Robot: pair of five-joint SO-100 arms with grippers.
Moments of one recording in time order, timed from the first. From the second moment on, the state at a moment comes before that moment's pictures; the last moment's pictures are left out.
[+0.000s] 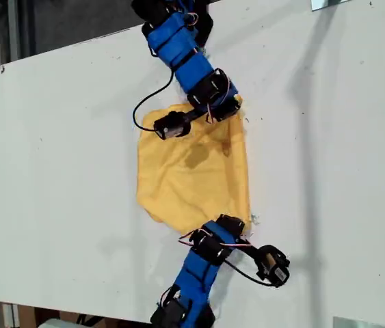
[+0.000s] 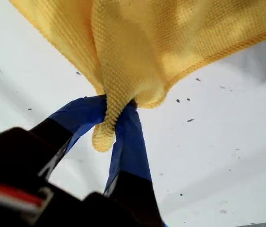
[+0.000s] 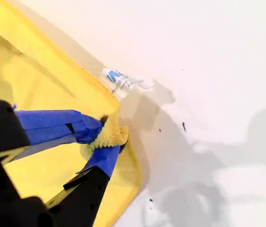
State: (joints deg) arm 0 22.1 61.1 52.1 95.0 -98.3; arm 1 -28.1 80.9 84.7 91.0 94.9
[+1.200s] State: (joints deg) arm 0 -43.7 86.5 58.0 92.8 -42.5; arm 1 39.6 105.9 84.7 84.2 46.8
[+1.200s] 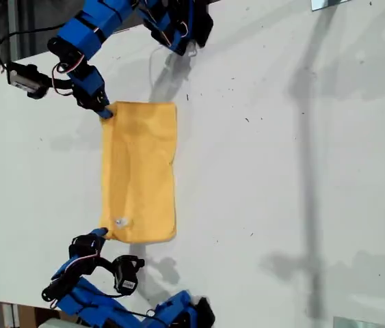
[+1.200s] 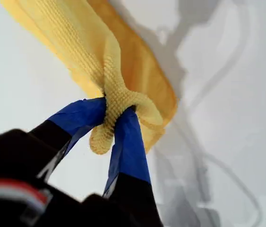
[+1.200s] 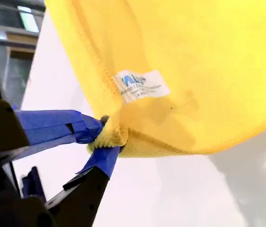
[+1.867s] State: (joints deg) arm 0 -46.8 77.0 58.6 92.6 -39.5; arm 1 43.2 97.1 86.9 80.2 42.8
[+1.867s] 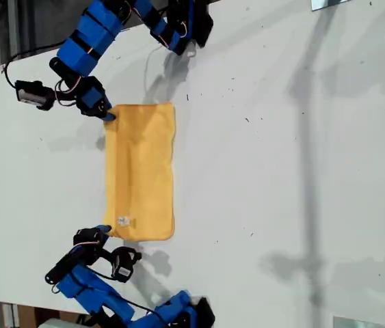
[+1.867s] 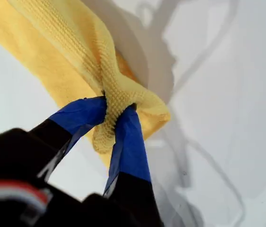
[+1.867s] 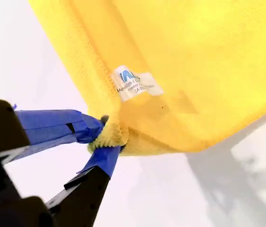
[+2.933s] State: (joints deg) arm 0 -30.6 91.2 83.8 88.9 -55.1; arm 1 25.6 117.1 116.9 70.4 57.9
